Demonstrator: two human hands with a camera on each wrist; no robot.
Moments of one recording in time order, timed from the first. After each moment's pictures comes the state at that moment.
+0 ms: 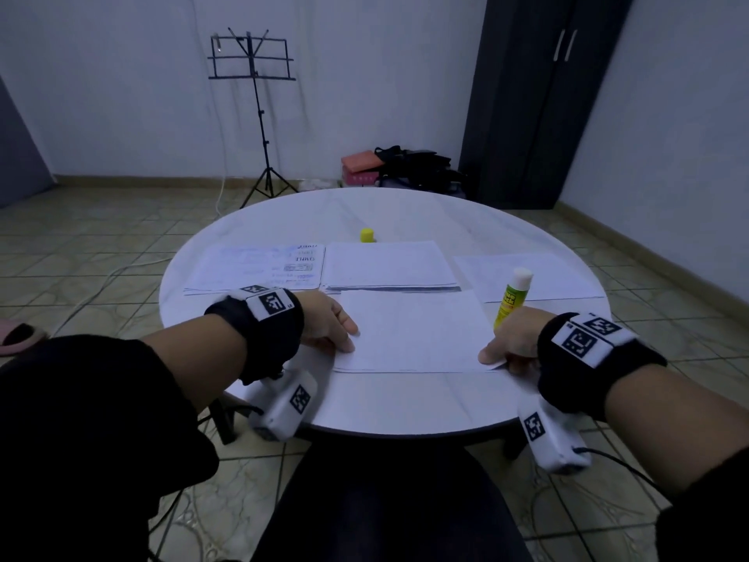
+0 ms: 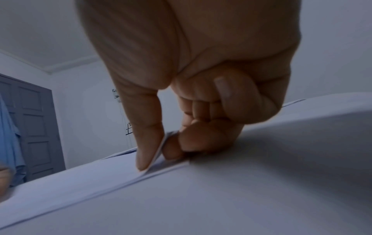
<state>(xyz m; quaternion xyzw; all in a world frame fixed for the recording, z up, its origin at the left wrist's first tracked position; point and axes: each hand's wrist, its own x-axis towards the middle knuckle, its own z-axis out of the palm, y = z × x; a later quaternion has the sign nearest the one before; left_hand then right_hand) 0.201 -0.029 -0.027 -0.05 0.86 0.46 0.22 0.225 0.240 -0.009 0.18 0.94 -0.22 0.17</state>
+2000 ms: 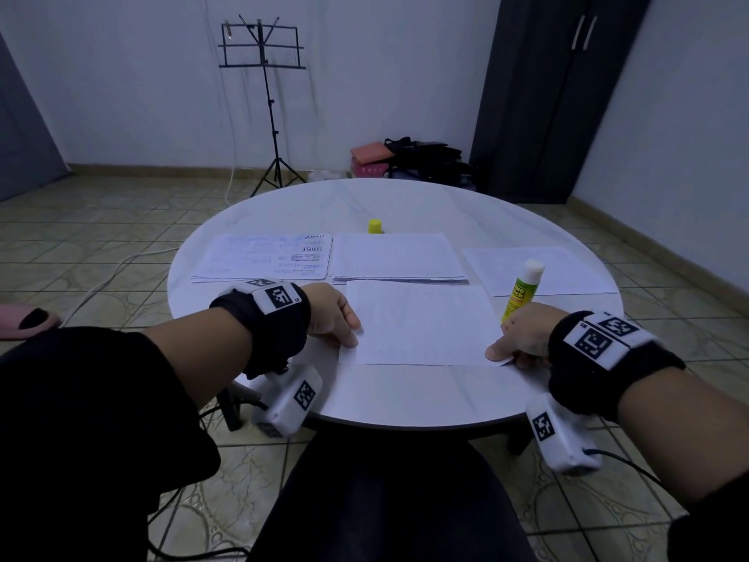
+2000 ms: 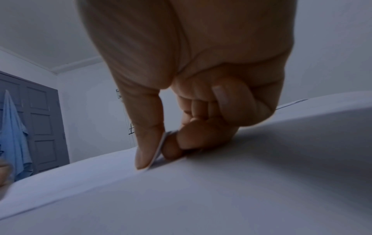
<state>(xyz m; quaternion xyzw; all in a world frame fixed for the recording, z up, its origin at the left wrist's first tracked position) 0.206 -0.027 -0.028 -0.03 0.90 0.40 0.18 0.227 0.241 -0.014 0.15 0.95 -0.24 0.16</state>
